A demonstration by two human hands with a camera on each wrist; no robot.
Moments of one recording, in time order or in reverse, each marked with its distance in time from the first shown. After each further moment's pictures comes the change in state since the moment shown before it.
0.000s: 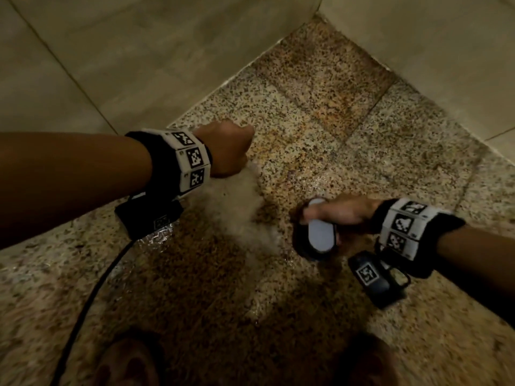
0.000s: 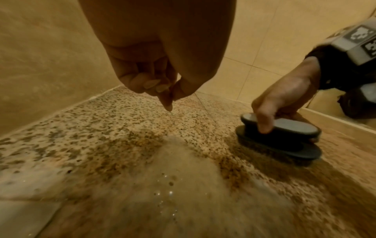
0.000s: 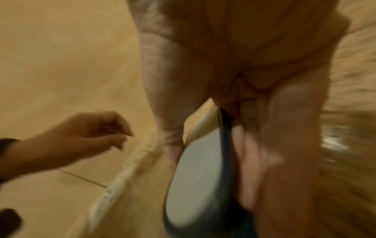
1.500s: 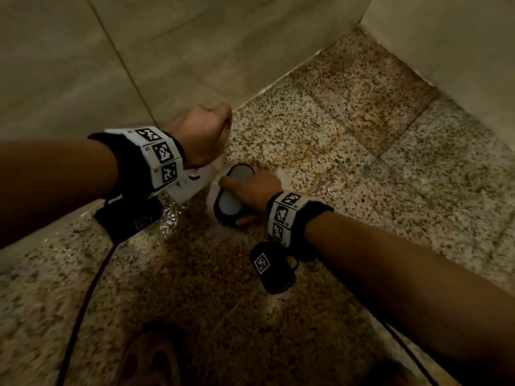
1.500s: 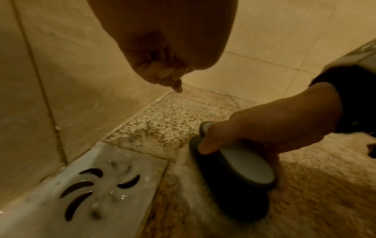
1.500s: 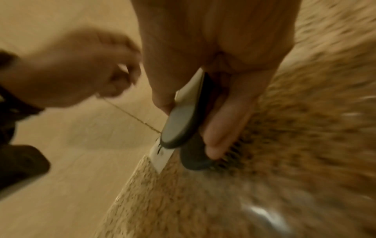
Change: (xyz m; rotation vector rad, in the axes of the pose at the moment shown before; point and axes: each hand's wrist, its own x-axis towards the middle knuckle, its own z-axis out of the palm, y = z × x) left_hand -0.050 -0.061 -0.019 -0.154 0.239 -0.225; right_hand 0.014 -0.150 0.103 0.196 0.001 -0.303
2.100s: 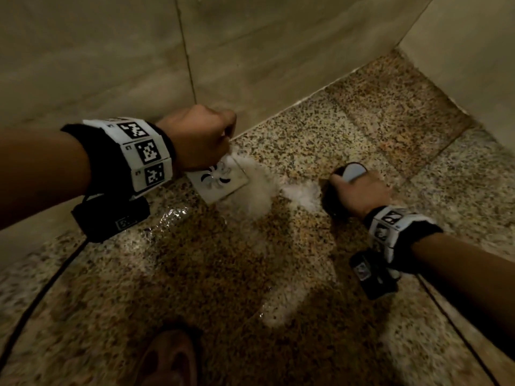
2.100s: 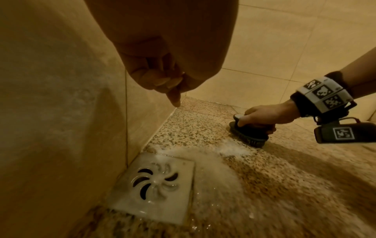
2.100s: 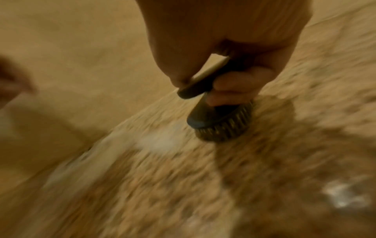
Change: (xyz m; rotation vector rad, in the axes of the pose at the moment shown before) left_hand -0.037 -0.045 -0.033 0.084 -0.104 -0.046; right_hand 0.027 0.053 -0.096 -0.356 0.617 0.032
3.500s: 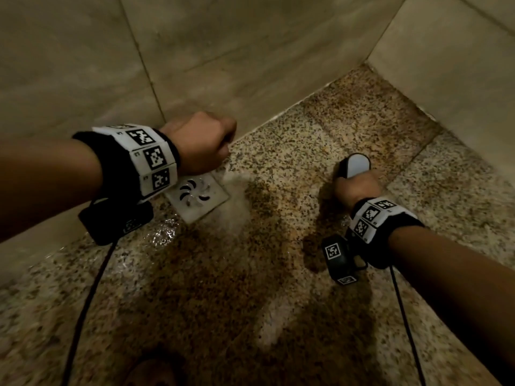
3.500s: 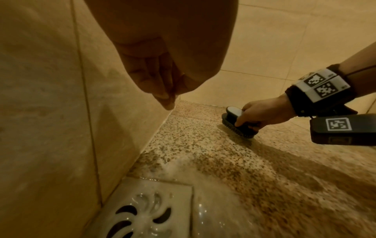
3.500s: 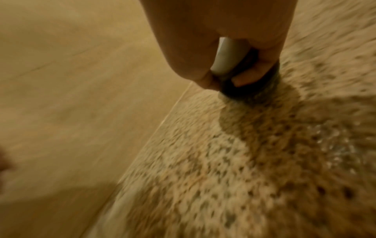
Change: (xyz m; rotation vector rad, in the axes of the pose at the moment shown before) left_hand 0.032 0.028 -0.008 -0.002 0.118 0.116; right_hand 0.035 -0.002 -0.022 0.251 0.100 0.213
